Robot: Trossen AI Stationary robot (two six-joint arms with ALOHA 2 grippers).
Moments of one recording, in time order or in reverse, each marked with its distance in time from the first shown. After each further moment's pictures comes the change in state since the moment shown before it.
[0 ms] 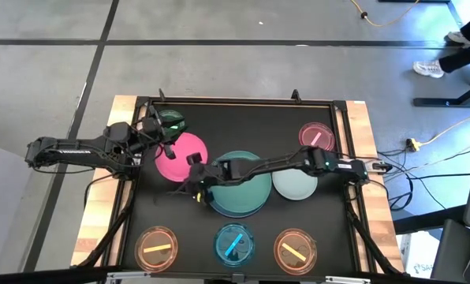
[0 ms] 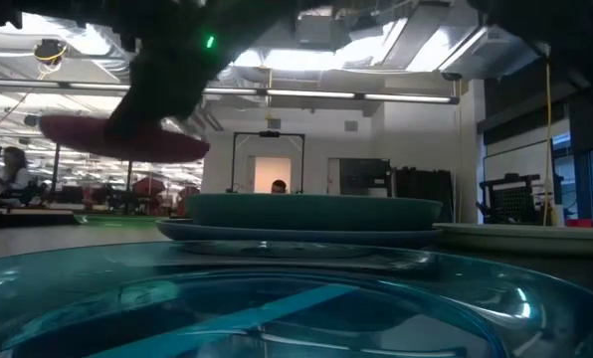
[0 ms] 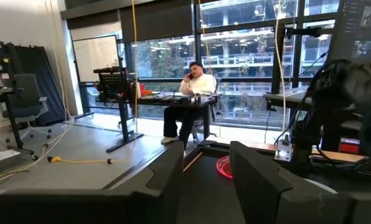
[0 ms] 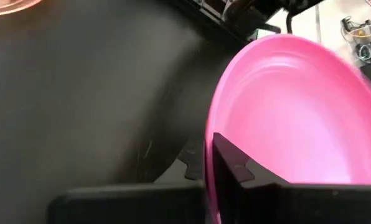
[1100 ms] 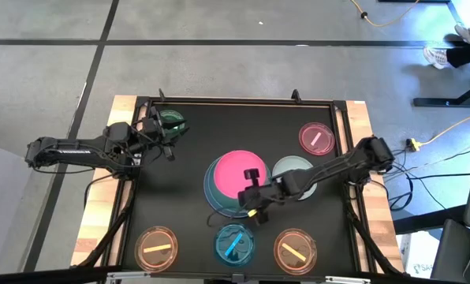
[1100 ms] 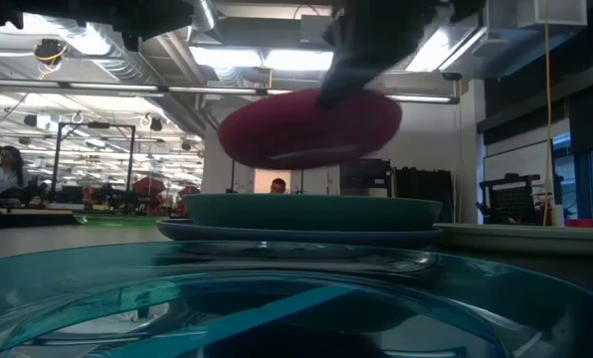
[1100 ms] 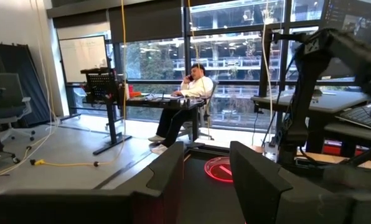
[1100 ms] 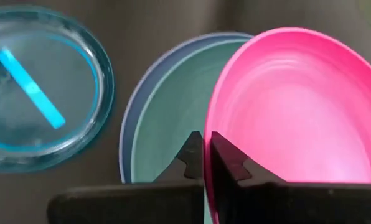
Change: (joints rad) left arm 0.000 -0.001 0.000 0.005 0.048 -0.026; right arm 0.214 -0.616 -0.804 -0.091 0.047 0.491
